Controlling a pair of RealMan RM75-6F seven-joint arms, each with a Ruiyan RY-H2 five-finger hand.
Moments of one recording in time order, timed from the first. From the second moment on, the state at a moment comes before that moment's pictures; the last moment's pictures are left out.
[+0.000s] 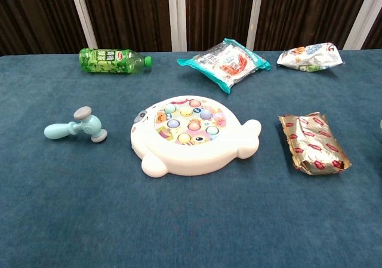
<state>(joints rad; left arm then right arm) -0.05 -1.10 -0.04 -1.67 1.50 1.52 0.11 0.08 -1.19 0.04 -1.62 -1.60 1.52 -0.12</state>
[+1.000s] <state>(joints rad) -0.07 -1.09 -0.04 -1.71 1.48 1.49 0.12 0.08 -1.18 0.03 -1.63 -1.61 1.51 -0.10</state>
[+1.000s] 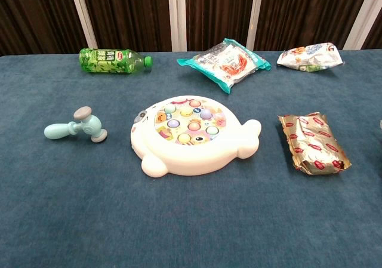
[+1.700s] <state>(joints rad) -0.35 -1.13 -0.23 -1.75 1.17 1.20 0.31 0.09 -1.17 0.03 -1.66 -1.59 1.49 -0.05</state>
